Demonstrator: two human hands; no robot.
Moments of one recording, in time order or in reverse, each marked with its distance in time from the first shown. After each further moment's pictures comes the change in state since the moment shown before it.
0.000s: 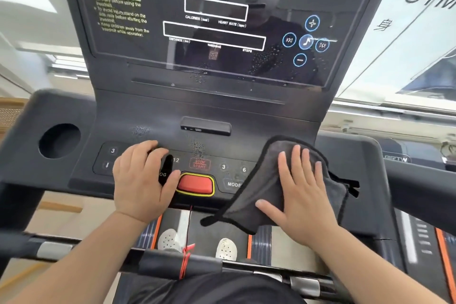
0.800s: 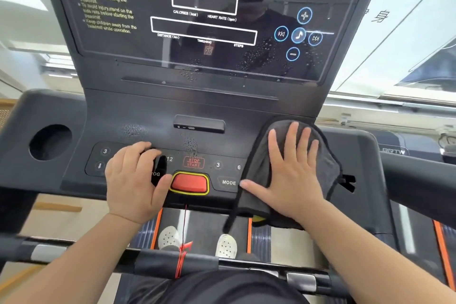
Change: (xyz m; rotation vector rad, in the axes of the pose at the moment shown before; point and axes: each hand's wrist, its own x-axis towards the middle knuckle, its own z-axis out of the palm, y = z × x) left_hand -0.001 0.000 0.002 -0.018 0.045 0.044; right_hand 0.037 -0.009 -0.011 -0.010 0.009 0.086
